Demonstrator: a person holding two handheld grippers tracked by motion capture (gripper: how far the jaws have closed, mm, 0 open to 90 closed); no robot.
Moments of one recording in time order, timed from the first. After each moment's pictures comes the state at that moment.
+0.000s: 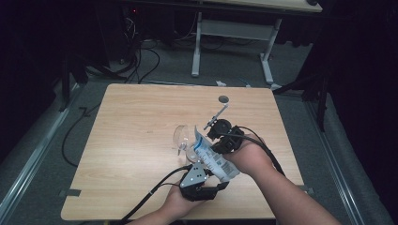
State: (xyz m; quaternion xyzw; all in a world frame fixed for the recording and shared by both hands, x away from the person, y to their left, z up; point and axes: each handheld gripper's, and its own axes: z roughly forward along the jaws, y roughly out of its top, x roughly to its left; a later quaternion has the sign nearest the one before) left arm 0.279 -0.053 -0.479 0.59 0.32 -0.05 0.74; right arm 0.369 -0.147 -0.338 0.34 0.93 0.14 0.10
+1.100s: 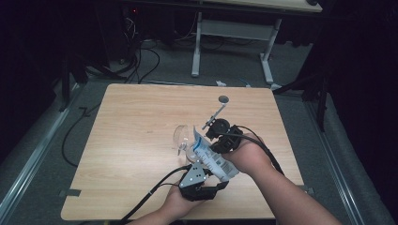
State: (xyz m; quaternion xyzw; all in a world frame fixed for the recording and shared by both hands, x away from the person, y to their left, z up) left arm 0.279 -0.051 -0.477 0.58 0.32 -0.04 0.74; right arm 0.370 -0.143 -0.337 0.34 0.93 0.14 0.10
